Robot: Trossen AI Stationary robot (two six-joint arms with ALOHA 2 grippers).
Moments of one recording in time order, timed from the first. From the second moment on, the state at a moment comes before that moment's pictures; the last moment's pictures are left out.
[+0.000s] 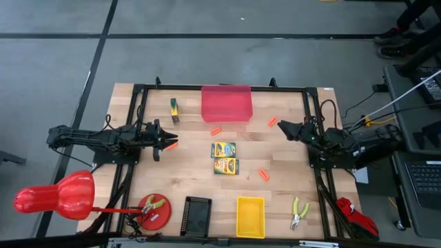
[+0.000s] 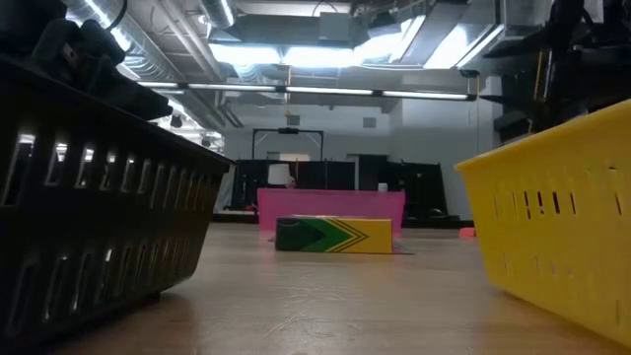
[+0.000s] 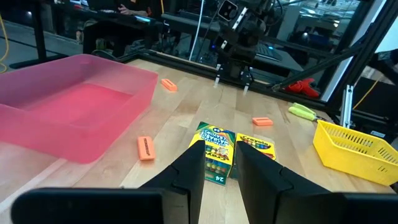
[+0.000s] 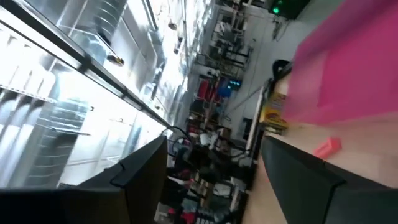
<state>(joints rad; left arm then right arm) -0.02 0.16 0.01 0.05 -0.19 -0.27 0.20 0.25 0.02 0.41 0.64 1.22</state>
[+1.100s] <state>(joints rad) -0.02 0.18 0.20 0.42 -0.33 -0.42 0.19 0.70 0.78 0.37 0.53 0.37</state>
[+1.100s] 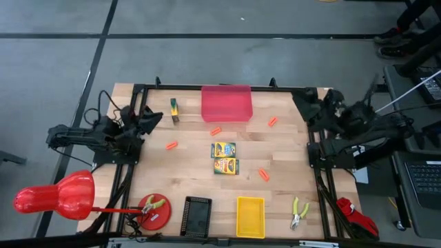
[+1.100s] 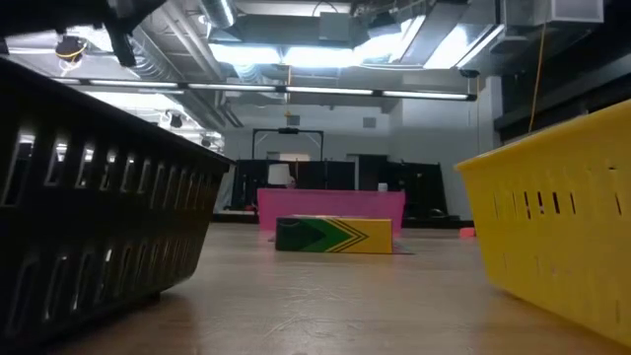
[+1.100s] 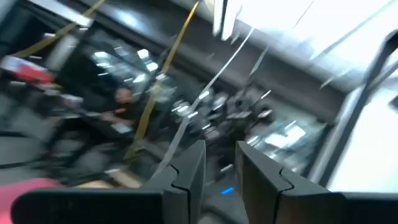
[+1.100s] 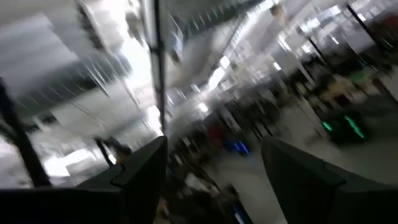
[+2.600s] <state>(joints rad) 0.61 1.09 0.75 -0.61 -0.18 -0.88 0.18 0.73 1.07 -0.57 0.58 0.76</state>
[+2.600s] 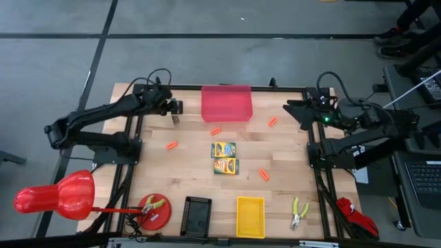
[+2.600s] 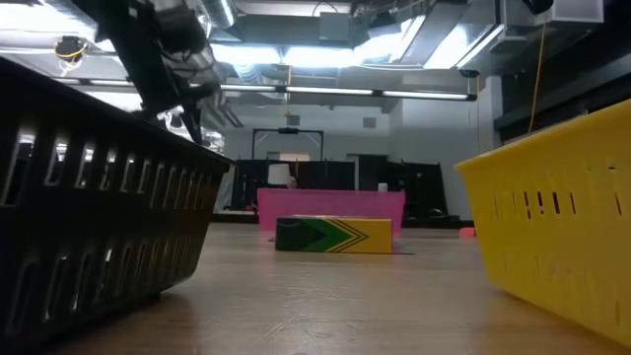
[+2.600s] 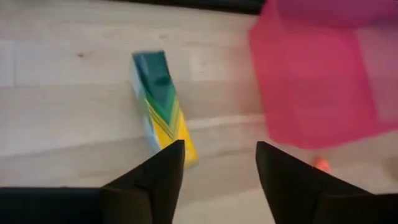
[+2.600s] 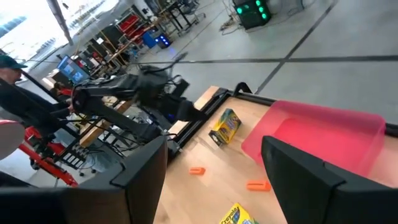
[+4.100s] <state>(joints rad) 0.76 1.26 0.75 -0.60 -0.16 -0.81 0.18 0.64 1.07 -0.46 0.56 0.64</state>
